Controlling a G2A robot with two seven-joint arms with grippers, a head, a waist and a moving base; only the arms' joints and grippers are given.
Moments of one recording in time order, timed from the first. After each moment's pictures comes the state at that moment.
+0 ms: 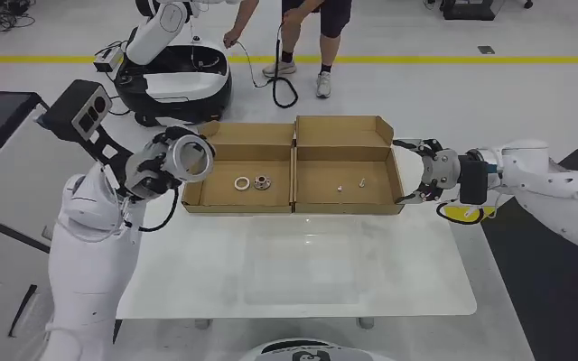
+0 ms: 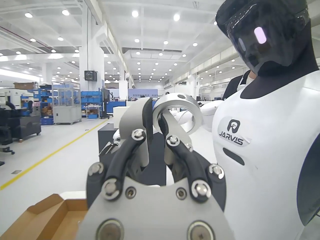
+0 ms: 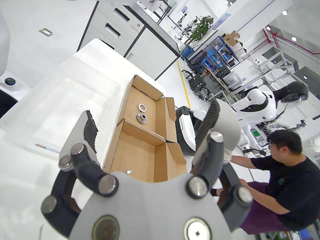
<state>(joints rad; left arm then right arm) 1.26 -1.13 -1.52 -1.90 -0.39 -1.01 -0.81 -0.41 -0.47 0.17 -1.37 -1.46 -0.61 -1.21</state>
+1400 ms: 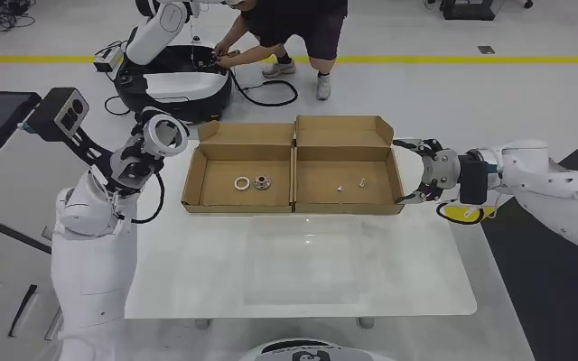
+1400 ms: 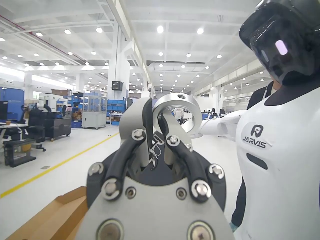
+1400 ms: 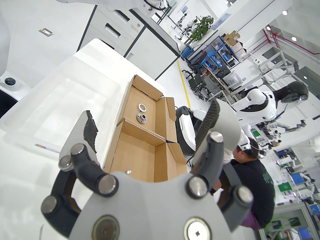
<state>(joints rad) 1.31 -1.23 -1.66 -1.80 -0.30 -1.01 -0.80 -0.41 -0.47 0.17 -1.37 -1.46 -0.61 -1.21</state>
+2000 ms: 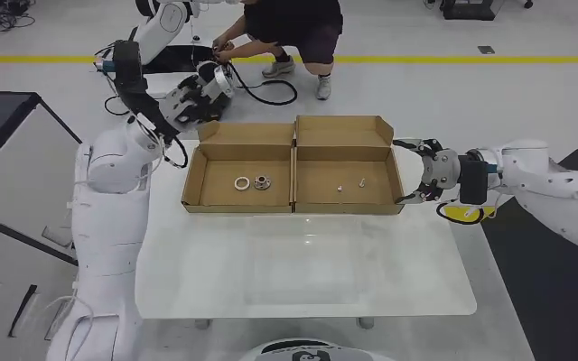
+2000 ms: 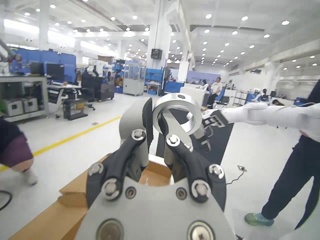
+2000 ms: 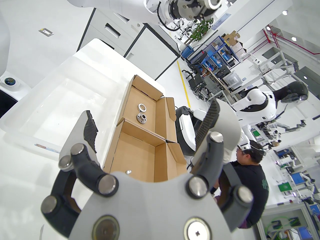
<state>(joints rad) 1.00 -1.25 -1.52 -1.52 0.32 -0.83 -0.61 -0.41 -0.47 0.17 -1.37 -1.46 -0.61 -1.21</state>
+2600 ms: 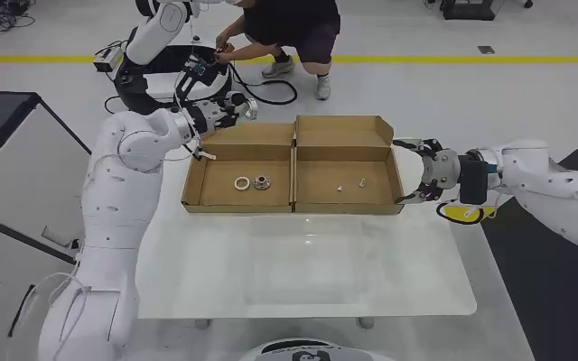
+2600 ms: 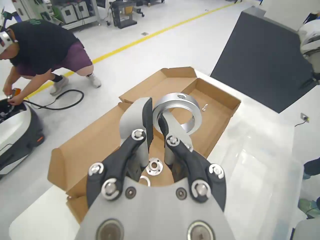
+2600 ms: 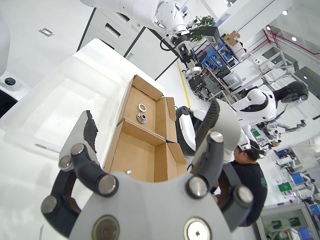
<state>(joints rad) 0.85 -1.23 -1.35 -1.33 0.78 -0.65 -0.77 -0.41 -0.47 0.17 -1.37 -1.46 -0.61 -1.21</state>
